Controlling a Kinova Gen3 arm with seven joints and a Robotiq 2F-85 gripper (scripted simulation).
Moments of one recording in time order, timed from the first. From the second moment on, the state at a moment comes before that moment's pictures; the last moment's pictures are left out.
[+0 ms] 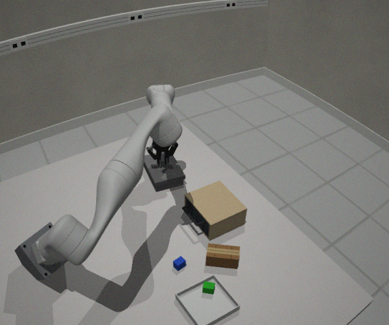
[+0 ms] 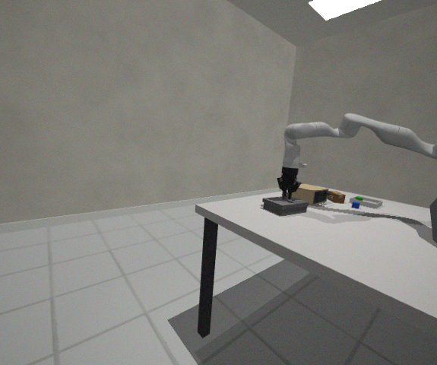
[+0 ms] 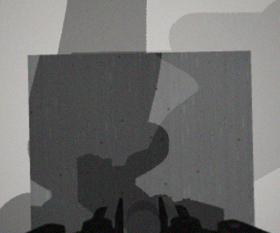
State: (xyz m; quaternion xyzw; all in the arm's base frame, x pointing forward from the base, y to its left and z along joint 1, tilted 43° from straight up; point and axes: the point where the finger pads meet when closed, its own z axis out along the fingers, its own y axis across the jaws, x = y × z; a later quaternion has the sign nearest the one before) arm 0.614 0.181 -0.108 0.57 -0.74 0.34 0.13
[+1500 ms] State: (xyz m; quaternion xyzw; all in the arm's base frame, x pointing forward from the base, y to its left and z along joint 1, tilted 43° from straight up) arm 0.613 0.182 -0.105 0.57 -0.73 0.34 0.13
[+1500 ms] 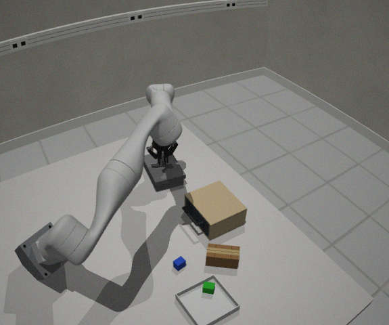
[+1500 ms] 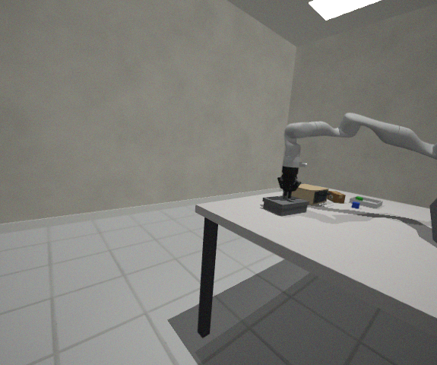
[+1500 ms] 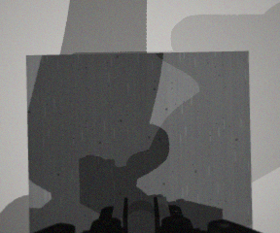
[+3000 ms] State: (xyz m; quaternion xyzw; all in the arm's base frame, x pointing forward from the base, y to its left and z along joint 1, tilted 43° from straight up) arm 0.595 0.249 -0.027 0.57 -0.73 0.34 0.13
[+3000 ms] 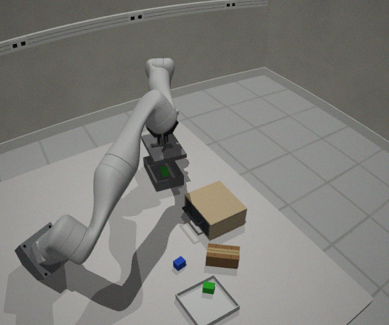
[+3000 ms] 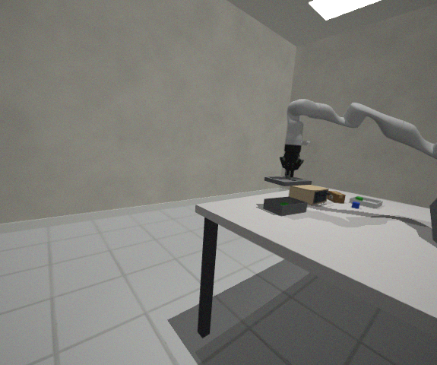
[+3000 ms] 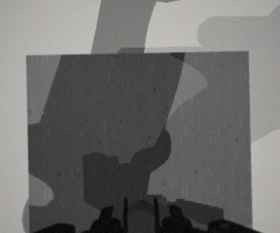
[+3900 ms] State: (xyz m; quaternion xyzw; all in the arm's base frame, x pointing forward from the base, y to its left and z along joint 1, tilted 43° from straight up) arm 0.582 0.256 -0.033 0.55 -0.75 0.35 0.12
